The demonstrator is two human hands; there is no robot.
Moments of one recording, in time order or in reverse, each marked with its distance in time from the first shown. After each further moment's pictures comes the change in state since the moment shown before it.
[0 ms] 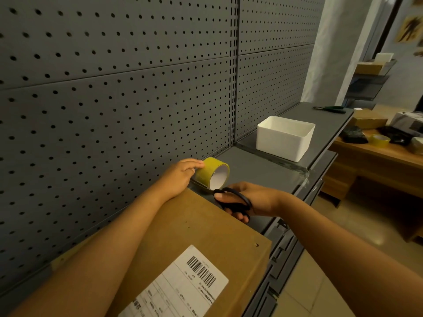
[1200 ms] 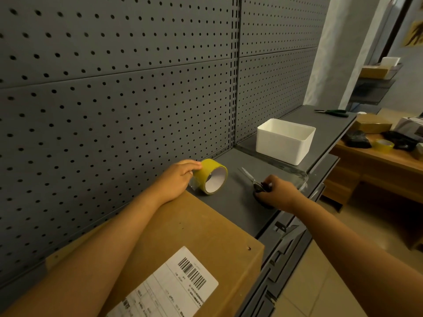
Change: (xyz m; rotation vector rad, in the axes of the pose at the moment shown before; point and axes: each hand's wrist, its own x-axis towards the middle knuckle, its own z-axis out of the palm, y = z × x) left_hand -0.004 0.007 0.002 0.128 0.014 0.025; right_hand -0.020 0.039 -0.063 -0.613 0.687 0.312
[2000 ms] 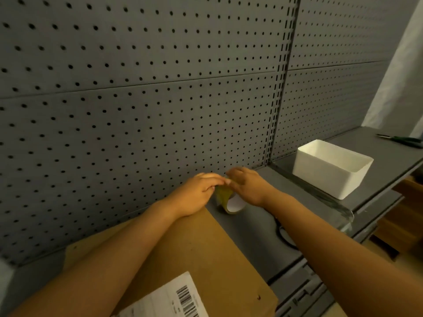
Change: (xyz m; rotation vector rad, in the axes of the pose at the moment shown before) left_hand -0.005 0.008 -0.006 0.177 -0.026 -0.031; right_hand 0.066 -0.113 0.025 -0.152 -0.109 -0.617
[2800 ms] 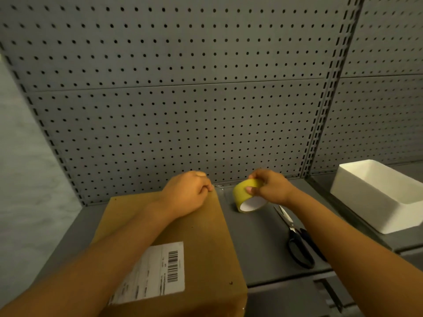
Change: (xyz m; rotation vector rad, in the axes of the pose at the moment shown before) left_hand -0.071 0.054 -0.018 0.396 0.247 -0.378; right_hand 0.003 0.018 -0.020 0.241 -0.118 -0.112
